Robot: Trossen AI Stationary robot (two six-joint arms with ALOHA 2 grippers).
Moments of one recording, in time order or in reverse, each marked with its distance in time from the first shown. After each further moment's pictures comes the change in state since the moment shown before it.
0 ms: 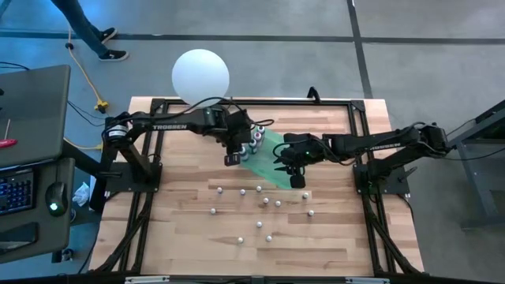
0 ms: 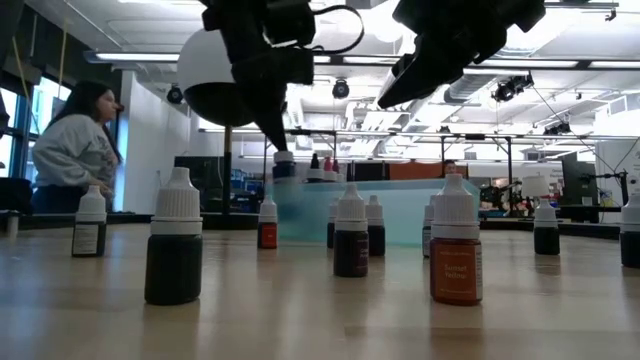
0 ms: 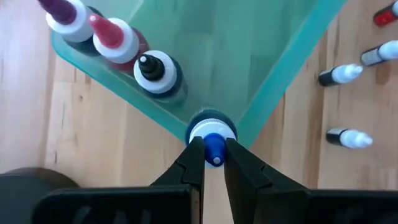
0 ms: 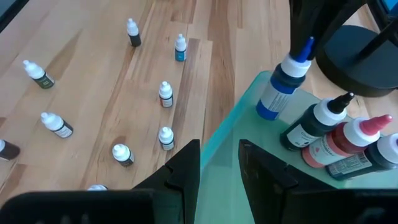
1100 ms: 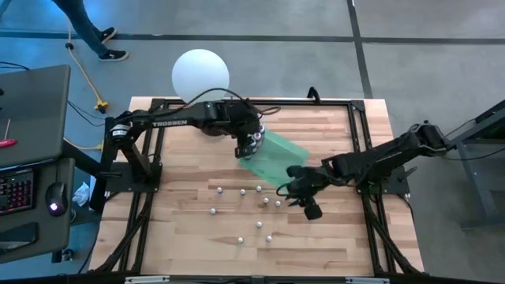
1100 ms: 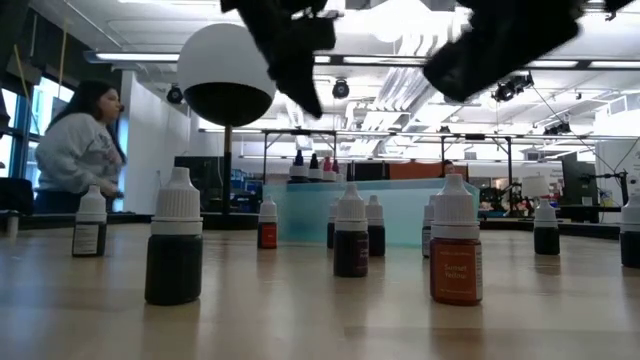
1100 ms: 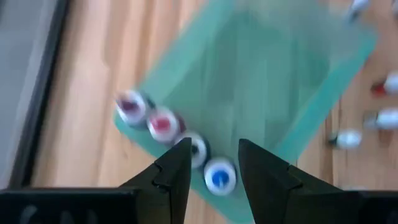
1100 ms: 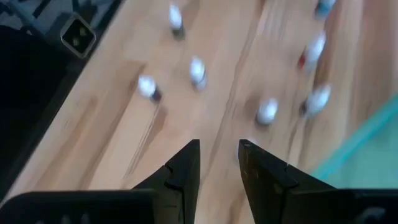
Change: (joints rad) left arm -0.001 0.031 0.175 0.047 -0.047 0.013; right arm 0.281 0.023 0.001 -0.150 -0.095 0.180
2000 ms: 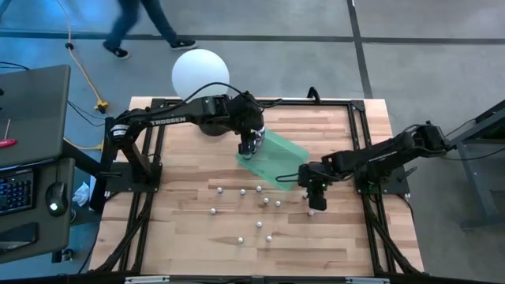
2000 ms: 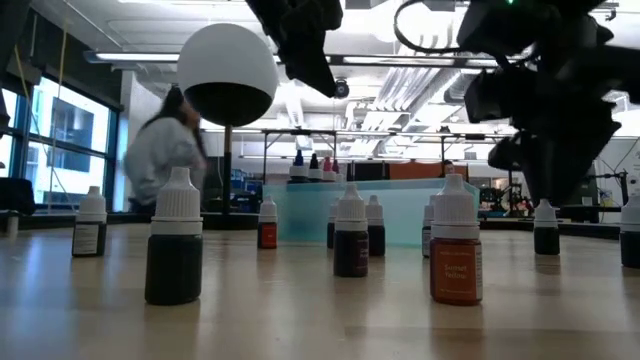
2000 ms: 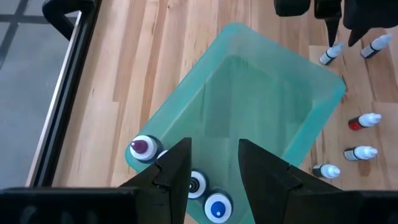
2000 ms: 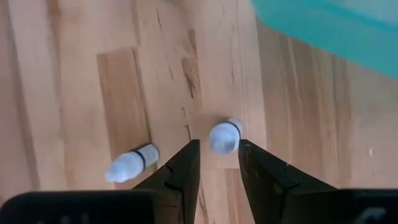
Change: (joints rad) left arm 0.000 0.007 0.097 -0.003 0.030 0.000; right arm -0.111 0.001 -0.189 -0.190 -0.037 0.290
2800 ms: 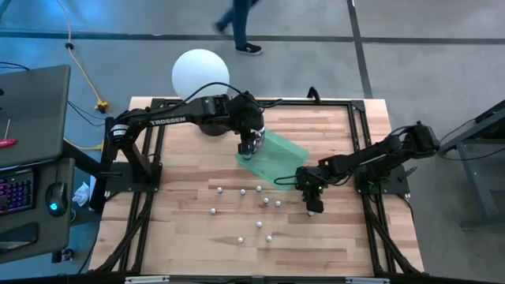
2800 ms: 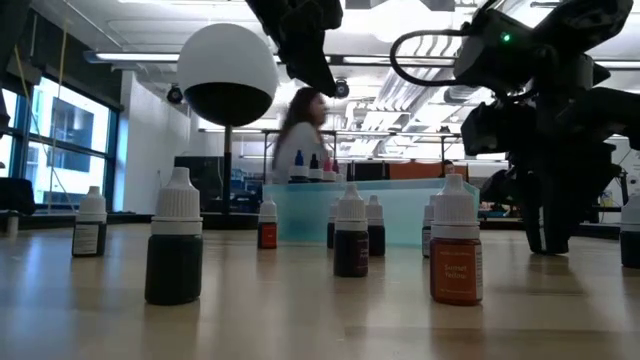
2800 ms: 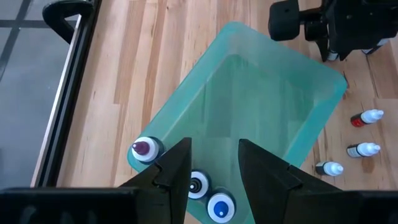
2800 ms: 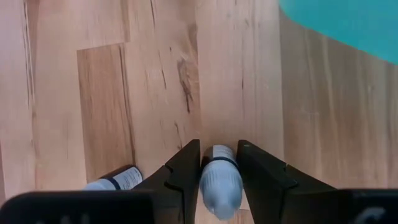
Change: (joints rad) left arm 0.000 0.000 0.000 0.001 0.000 0.025; right arm -0.003 0.142 -0.101 0.259 -0.043 -0.047
